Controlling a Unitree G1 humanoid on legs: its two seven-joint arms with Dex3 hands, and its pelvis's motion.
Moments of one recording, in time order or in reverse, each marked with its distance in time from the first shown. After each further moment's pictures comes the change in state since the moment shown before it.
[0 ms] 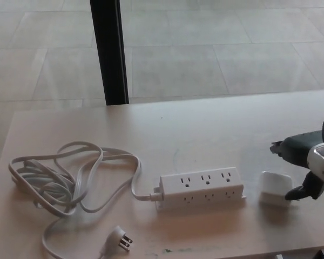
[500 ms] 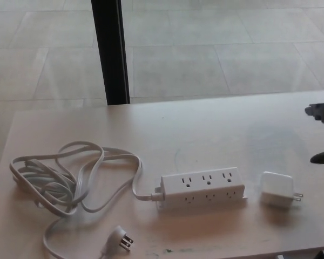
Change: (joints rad) left_arm 0.001 -0.002 0.007 0.008 -0.001 0.000 0.000; right_arm 0.022 -0.157 -0.270 -0.181 0.073 0.006 0.137
